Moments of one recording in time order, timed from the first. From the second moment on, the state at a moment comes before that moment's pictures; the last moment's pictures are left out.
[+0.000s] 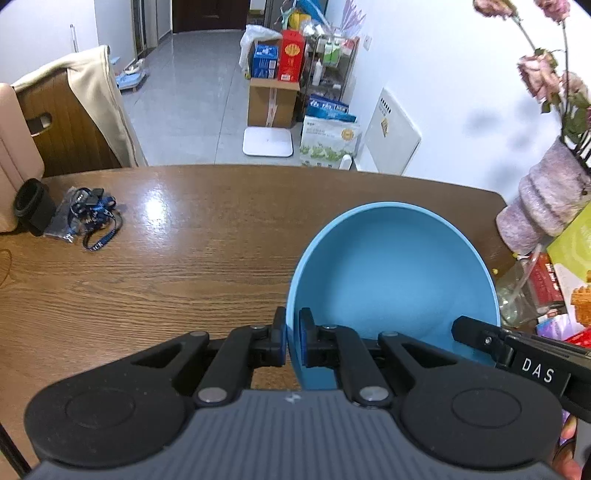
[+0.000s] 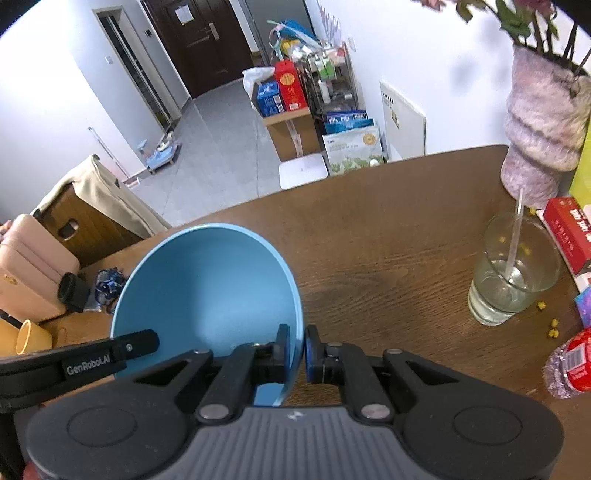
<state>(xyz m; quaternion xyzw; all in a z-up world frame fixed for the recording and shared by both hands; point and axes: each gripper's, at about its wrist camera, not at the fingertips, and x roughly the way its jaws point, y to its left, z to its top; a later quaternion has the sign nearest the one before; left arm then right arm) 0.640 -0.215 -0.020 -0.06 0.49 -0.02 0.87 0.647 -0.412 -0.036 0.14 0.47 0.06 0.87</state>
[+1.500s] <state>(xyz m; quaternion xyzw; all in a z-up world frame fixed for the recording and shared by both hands) 0.468 -0.183 0.036 -0.08 0.44 -0.06 0.89 0.474 -0.385 0.015 0.14 0.42 0.05 0.89</state>
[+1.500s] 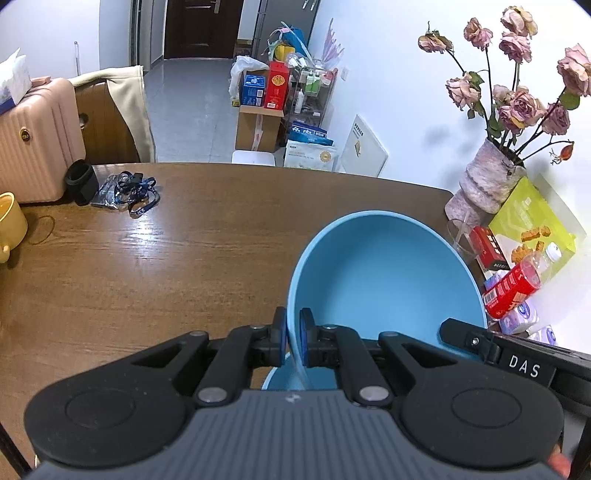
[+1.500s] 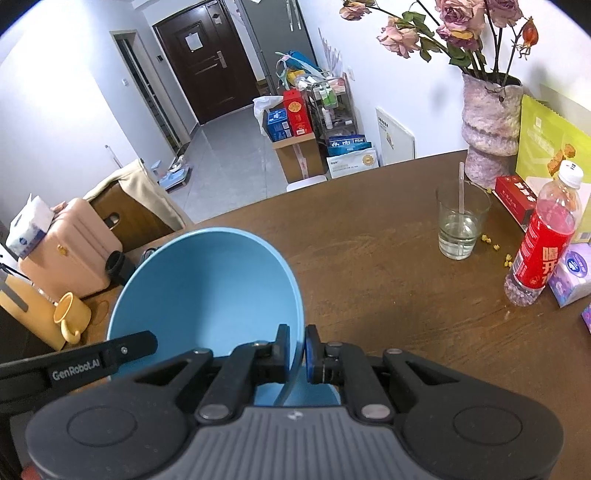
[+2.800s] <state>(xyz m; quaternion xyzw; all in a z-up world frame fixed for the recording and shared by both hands) 0.440 -0.190 -0.024 -0.05 0.50 -0.06 0.86 0.441 -0.384 -0.050 0.13 0.48 0.04 0.87</state>
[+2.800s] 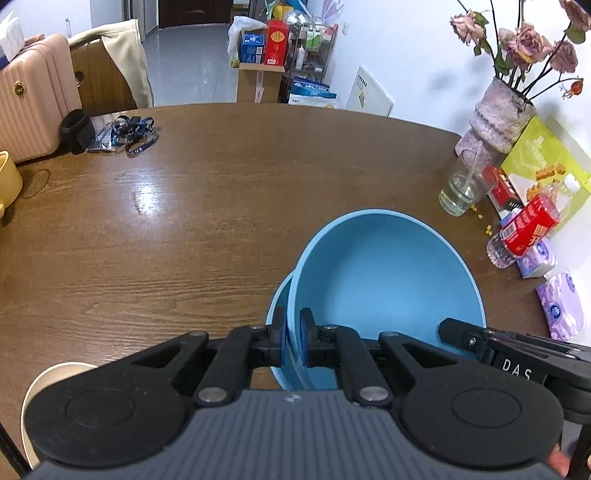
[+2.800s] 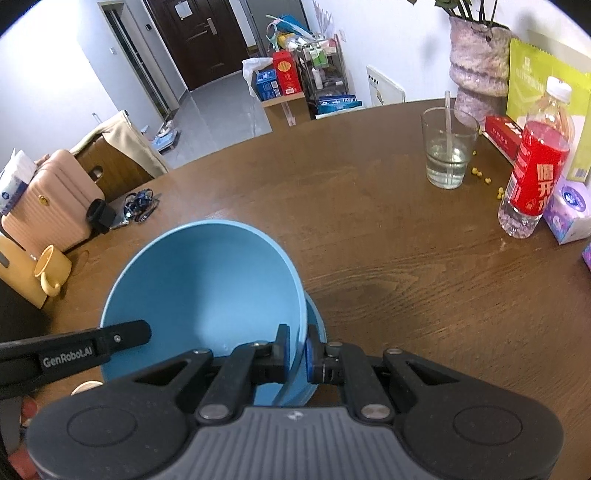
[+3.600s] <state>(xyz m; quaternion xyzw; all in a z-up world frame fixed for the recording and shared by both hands) 0.451 -0.201 -0.057 -0.02 0.52 -0.03 0.85 0.456 -0.372 -0.077 0.09 0.50 0.04 0.86</state>
